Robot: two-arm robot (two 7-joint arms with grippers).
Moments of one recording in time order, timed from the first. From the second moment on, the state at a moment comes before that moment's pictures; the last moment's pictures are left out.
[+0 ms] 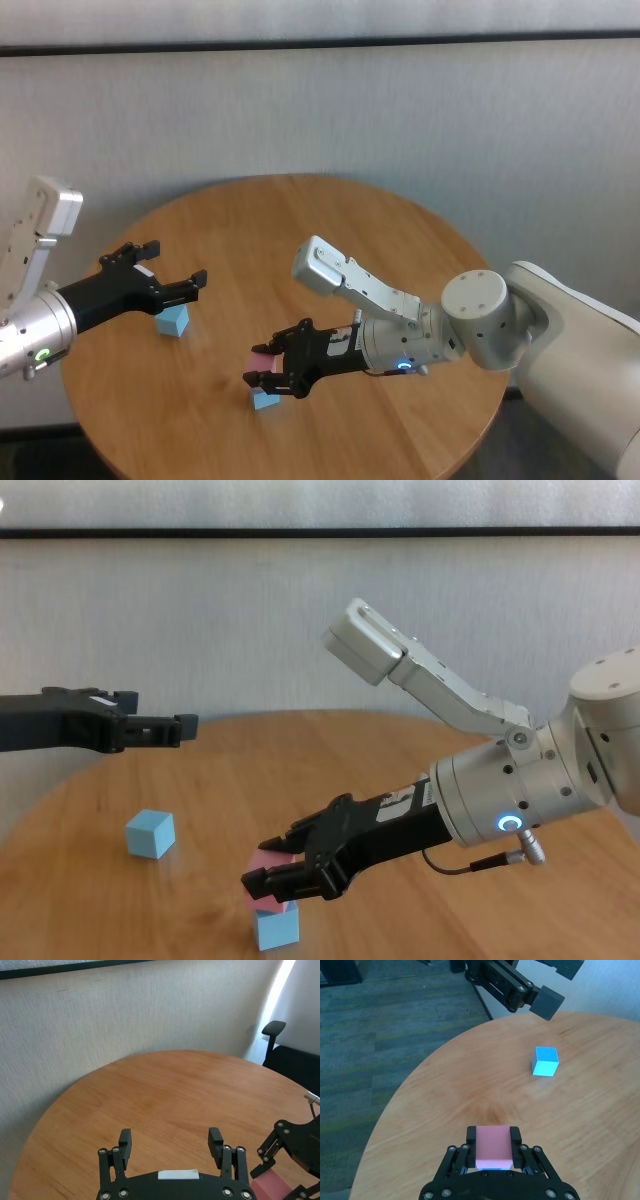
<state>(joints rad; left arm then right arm) -0.36 0.57 0.39 -1.35 -0.51 0.10 -0.52 0.73 0.25 -0.84 -0.94 0.24 0.13 0.86</state>
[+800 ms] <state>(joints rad) -0.36 0.57 0.39 -1.35 -0.51 0.10 -0.52 0.74 0.24 -0.84 -0.92 0.24 0.14 0.87</state>
